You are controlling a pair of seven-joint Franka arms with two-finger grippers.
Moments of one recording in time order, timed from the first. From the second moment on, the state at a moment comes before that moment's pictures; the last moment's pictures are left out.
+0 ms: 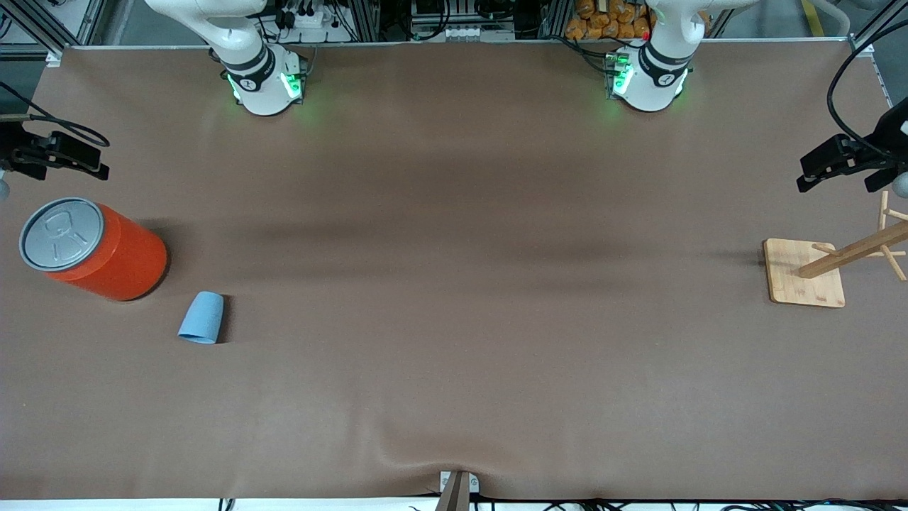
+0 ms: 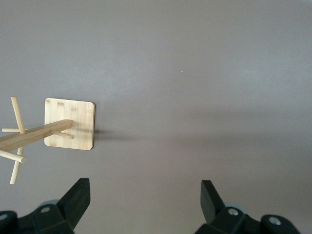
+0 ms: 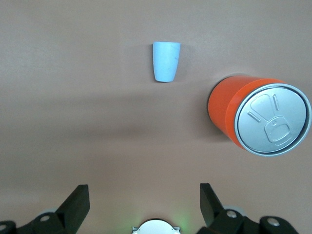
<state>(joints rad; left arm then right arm) 0.04 -0.01 -0.05 -1.55 0.01 1.57 0.00 0.00 0.03 -0.05 -1.48 0.02 1.38 -0.03</state>
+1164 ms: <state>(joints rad) 0.04 -0.01 -0.06 -1.55 0.01 1.57 0.00 -0.01 0.07 -0.05 -1.55 0.02 1.52 -0.01</state>
